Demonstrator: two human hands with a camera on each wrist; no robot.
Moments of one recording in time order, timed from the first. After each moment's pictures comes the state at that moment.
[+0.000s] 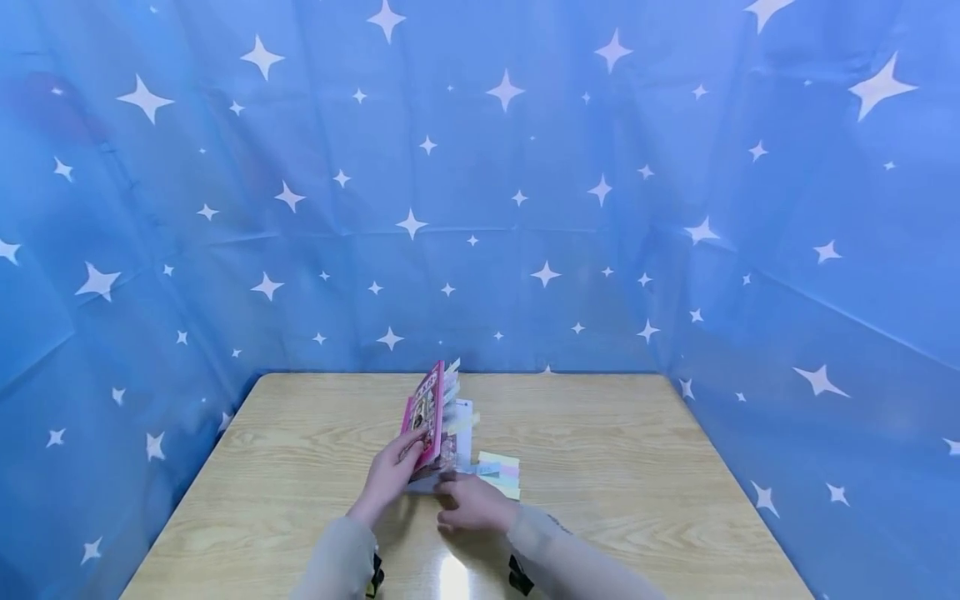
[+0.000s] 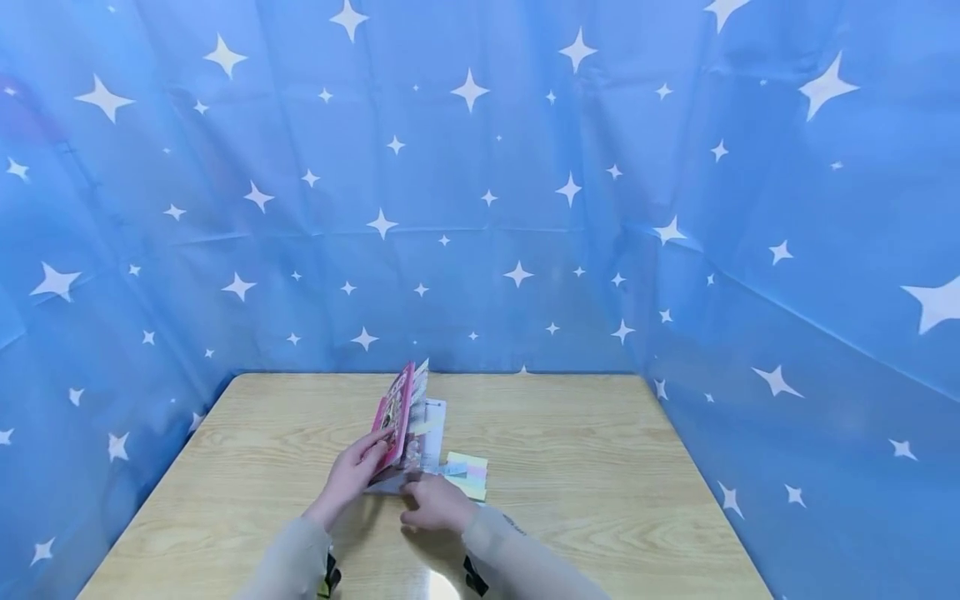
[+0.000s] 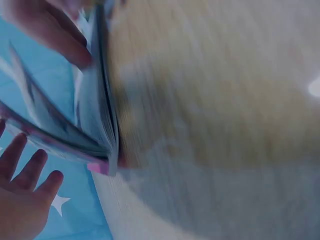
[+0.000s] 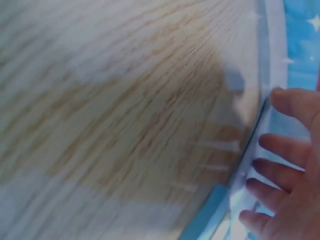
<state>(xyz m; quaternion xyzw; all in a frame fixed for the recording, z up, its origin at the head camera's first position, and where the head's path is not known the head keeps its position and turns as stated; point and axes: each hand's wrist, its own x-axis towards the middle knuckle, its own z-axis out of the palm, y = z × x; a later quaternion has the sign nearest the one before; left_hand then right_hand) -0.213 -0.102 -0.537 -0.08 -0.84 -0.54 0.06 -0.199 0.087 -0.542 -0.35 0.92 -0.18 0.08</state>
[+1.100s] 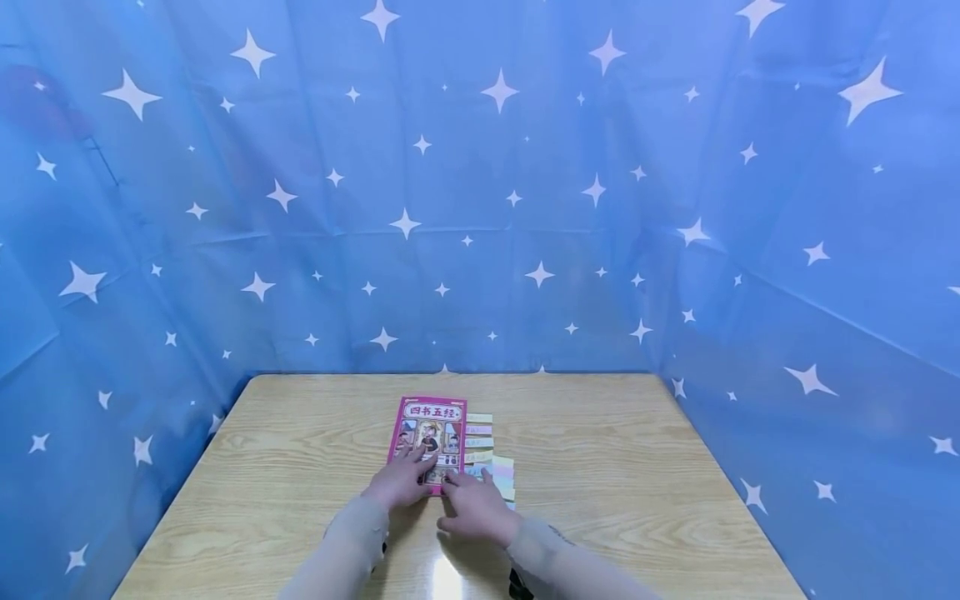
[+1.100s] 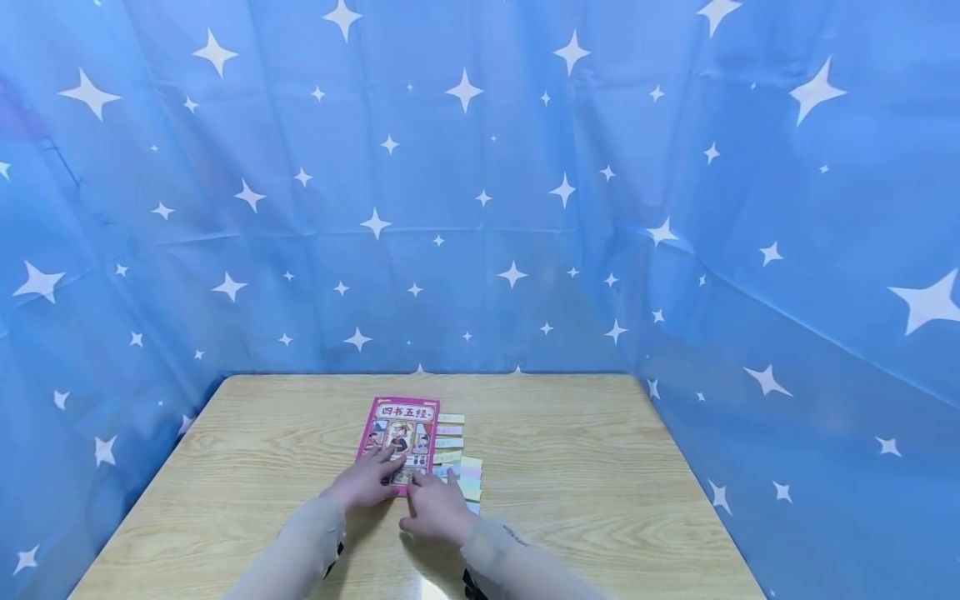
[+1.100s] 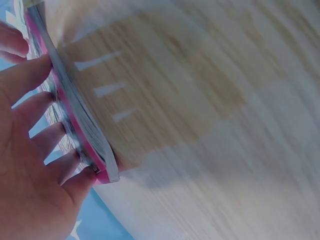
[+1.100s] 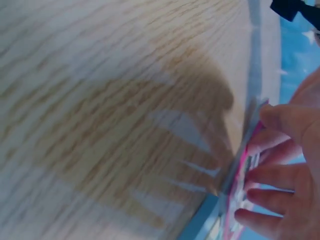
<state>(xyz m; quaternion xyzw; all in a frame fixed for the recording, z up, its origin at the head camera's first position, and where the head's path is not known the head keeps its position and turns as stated) -0.224 -0.091 -0.549 -0.19 -0.95 -0.21 -0.10 -0.180 0.087 -0.537 -0.26 0.96 -0.06 0.05</state>
